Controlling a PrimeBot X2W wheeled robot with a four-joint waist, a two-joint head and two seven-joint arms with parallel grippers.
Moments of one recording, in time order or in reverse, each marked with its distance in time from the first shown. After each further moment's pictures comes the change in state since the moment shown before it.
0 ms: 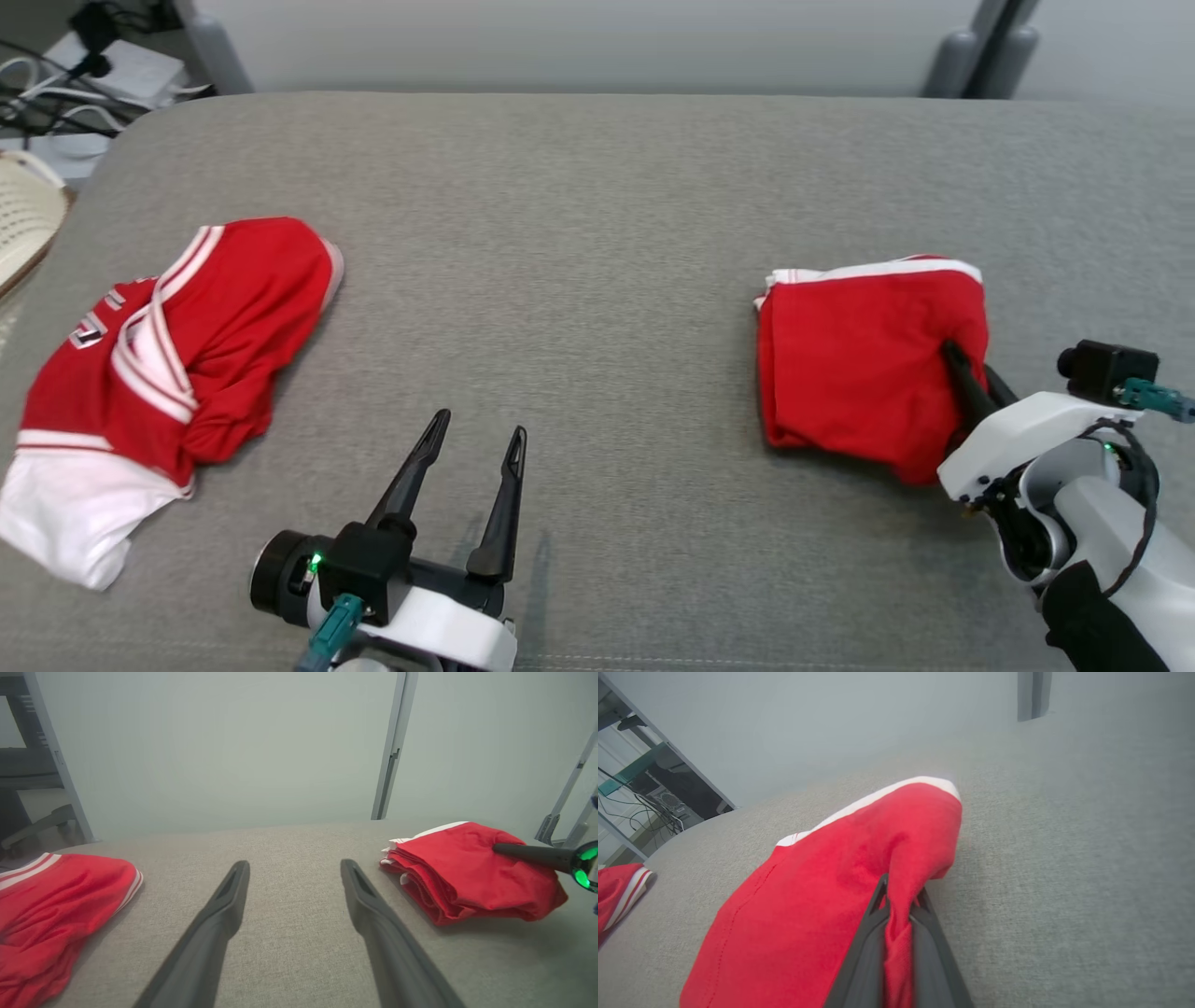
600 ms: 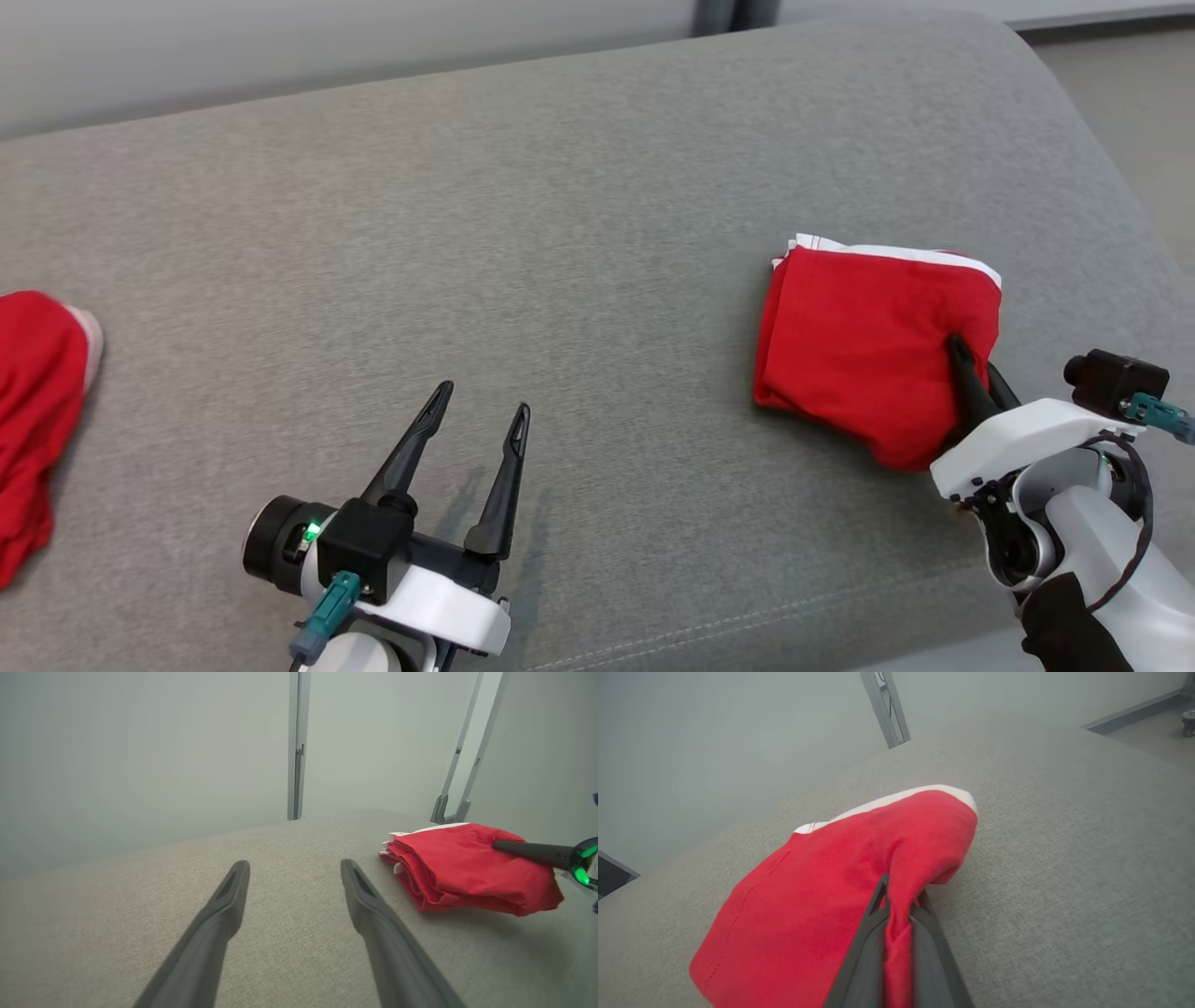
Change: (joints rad) left arm -0.049 0.000 0.017 0.005 0.051 -0.045 0.000; right arm 0.067 0.072 -0.235 -0.069 -0.152 0.000 0.000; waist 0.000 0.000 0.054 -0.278
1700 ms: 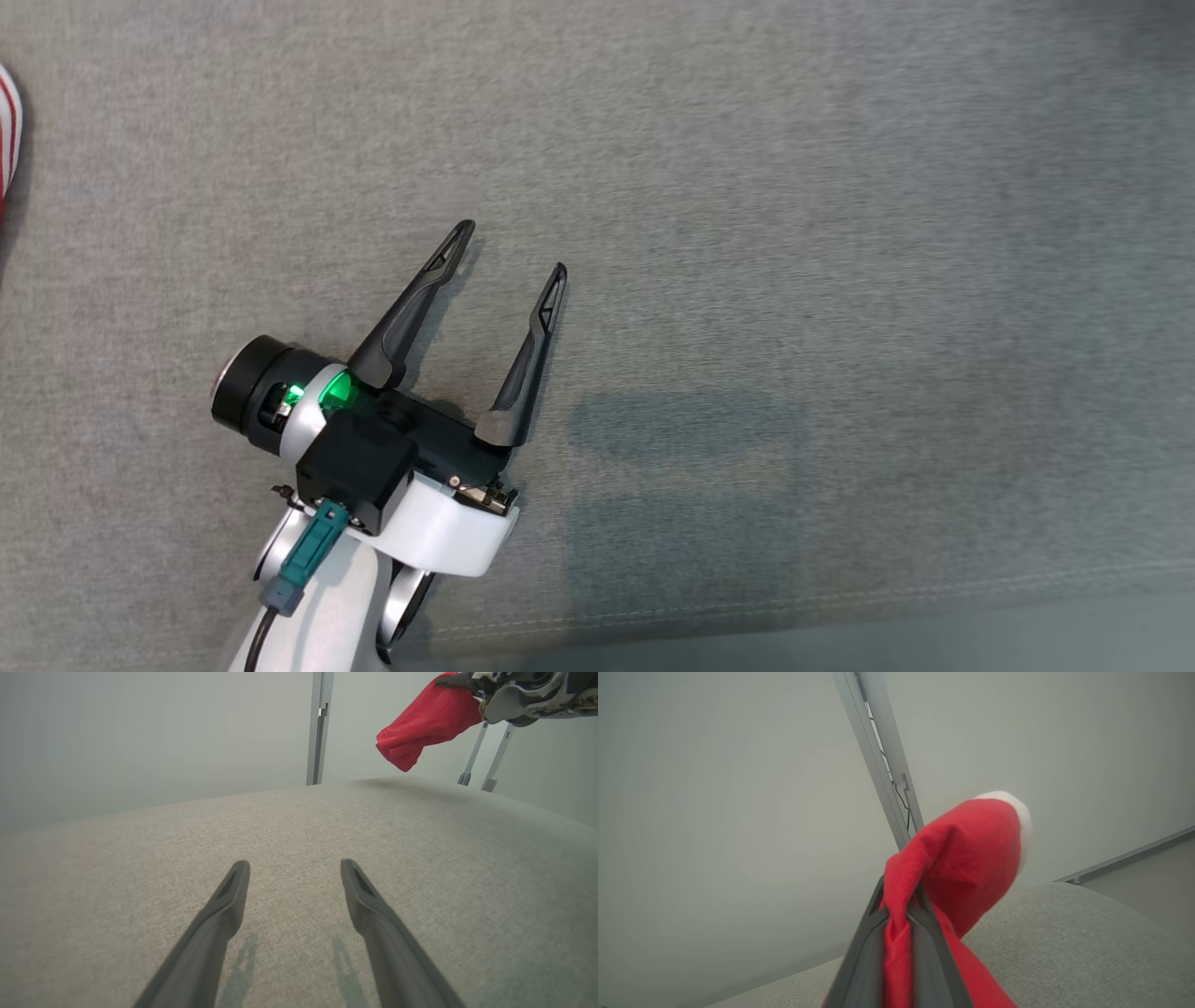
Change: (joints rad) left arm -0.183 0.038 -0.023 -0.173 0.078 -0.052 -0.001; right arm -0.785 -0.162 -0.211 0.127 -0.051 0.000 0.053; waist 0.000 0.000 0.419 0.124
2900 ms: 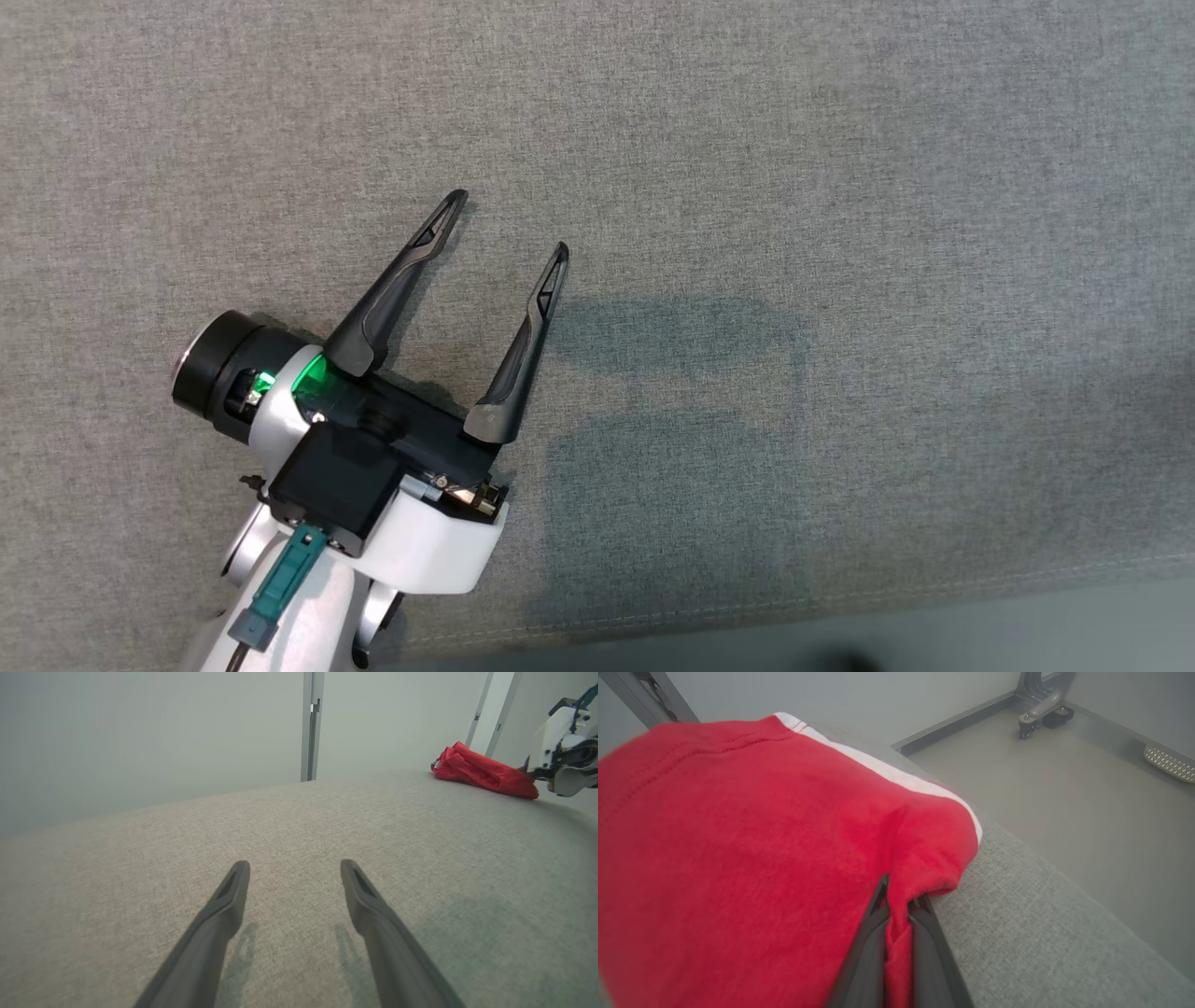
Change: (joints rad) left arm -0.008 0.058 -0.019 -0.149 0.016 0.016 0.047; right arm 0.098 -0.160 -0.416 0.329 -0.342 0.000 0.143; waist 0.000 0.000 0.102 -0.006
